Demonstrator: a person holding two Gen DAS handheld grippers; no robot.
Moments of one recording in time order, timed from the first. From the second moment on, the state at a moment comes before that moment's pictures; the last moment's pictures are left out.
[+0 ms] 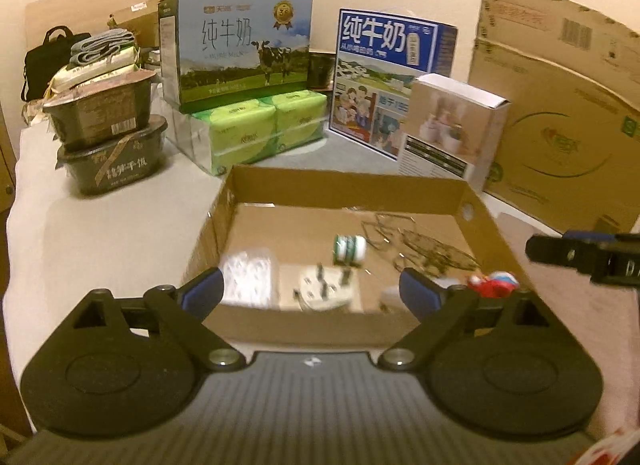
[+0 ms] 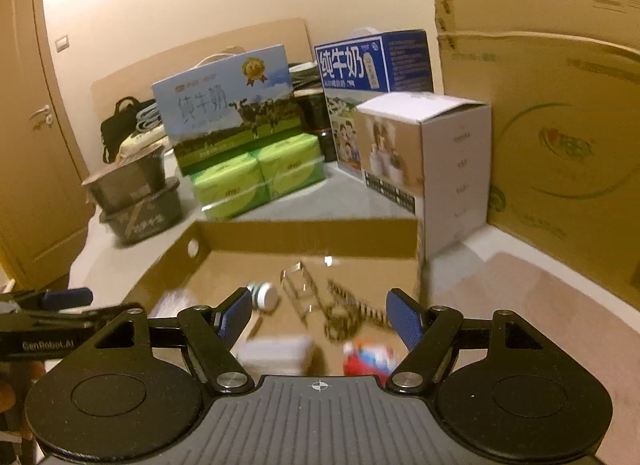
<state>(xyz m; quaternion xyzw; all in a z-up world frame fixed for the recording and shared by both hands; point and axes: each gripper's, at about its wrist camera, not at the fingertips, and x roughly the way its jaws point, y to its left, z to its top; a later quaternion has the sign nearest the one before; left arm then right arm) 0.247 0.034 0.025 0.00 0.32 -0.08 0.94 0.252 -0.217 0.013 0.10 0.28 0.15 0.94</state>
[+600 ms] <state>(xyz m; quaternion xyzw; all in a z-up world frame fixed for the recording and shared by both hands) 0.144 0.022 0.019 0.00 0.34 -0.08 0.94 0.128 -0.241 0.005 0.09 0.30 0.12 0.94</state>
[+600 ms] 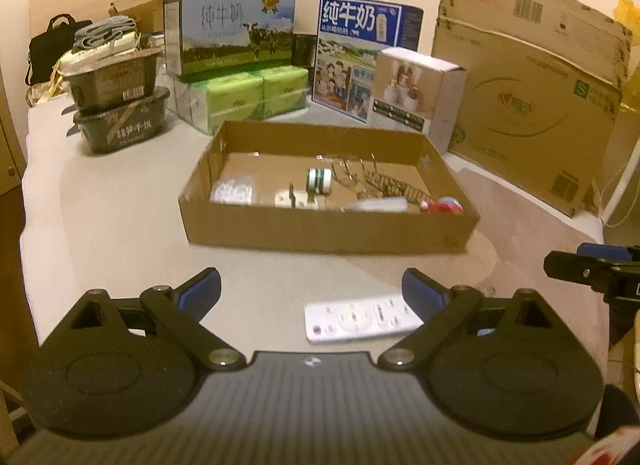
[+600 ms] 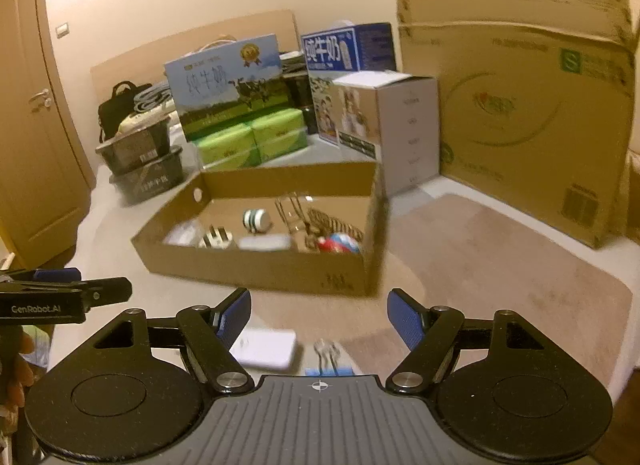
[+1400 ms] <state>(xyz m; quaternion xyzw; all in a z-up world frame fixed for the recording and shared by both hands) 0.101 0.022 0.002 0.00 0.36 -0.11 0.93 0.078 -0.244 -0.022 0.09 0.33 0.11 0.93</state>
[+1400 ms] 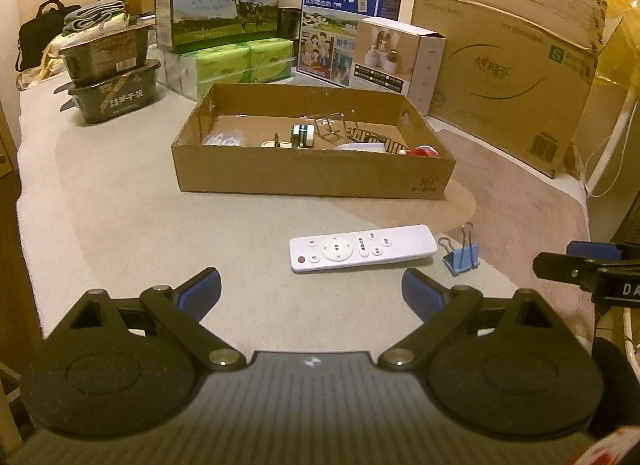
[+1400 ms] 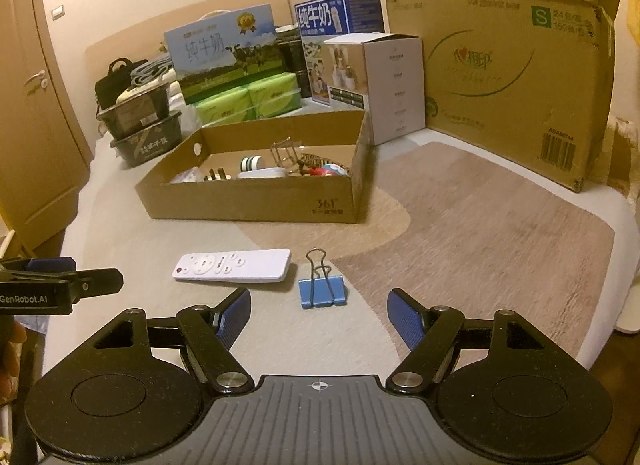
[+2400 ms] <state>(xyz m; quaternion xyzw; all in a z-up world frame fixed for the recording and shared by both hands) 0.176 -0.028 -0.036 0.22 0.35 -0.32 0.85 0.126 -0.228 -0.076 0.05 0.37 0.14 0.92</state>
